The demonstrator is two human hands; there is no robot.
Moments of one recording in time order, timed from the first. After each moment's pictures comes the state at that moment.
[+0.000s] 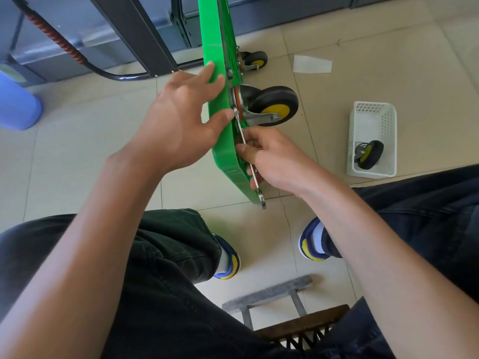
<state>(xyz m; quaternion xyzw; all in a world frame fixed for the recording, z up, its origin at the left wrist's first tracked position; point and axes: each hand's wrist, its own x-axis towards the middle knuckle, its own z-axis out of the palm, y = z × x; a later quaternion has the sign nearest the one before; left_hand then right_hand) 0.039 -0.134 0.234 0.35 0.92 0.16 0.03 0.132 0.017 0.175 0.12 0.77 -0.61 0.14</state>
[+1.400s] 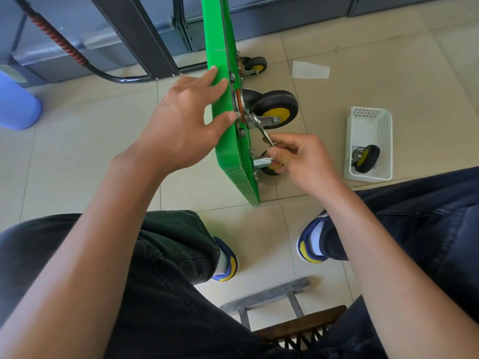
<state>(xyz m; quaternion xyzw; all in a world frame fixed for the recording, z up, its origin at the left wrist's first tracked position) 0.042 -0.136 0.237 0.33 0.93 0.18 0.06 0.153 0.050 0.142 0.17 0.76 -0.62 0.01</state>
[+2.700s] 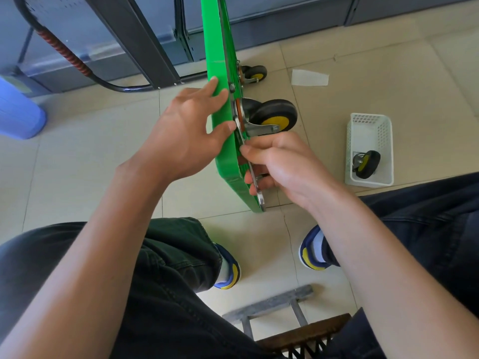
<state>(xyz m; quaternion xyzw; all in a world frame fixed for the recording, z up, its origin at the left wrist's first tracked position) 0.043 -0.133 0.239 0.32 0.93 0.17 0.06 0.140 0.018 0.205 0.23 0.61 -0.75 0.14</state>
